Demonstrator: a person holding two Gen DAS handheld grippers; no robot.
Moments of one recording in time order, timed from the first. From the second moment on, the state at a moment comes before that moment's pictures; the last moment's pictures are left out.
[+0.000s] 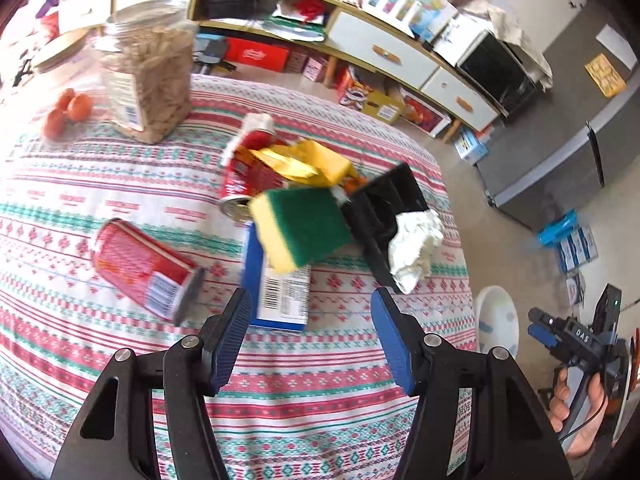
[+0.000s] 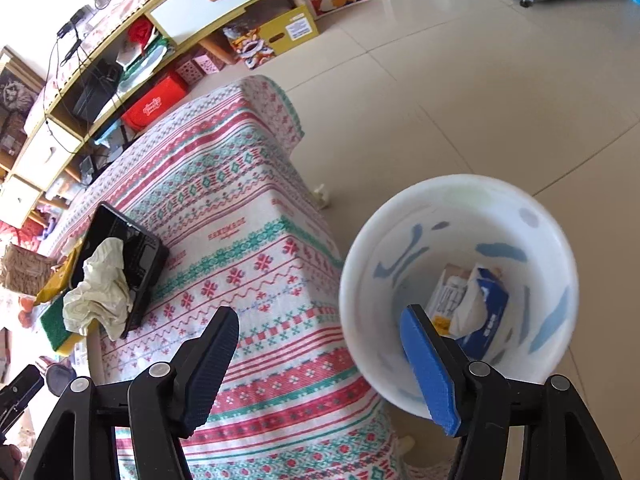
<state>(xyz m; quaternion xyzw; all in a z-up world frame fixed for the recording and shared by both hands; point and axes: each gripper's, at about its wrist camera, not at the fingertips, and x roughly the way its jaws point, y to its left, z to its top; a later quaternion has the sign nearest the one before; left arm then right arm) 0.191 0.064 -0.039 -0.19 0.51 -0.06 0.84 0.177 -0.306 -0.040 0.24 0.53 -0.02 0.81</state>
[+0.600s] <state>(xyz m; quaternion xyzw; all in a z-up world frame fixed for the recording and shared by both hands) 0.192 0.177 -0.100 -0.39 0.52 0.04 0.76 0.245 -0.169 -0.058 0.20 0.53 0.10 0.82</state>
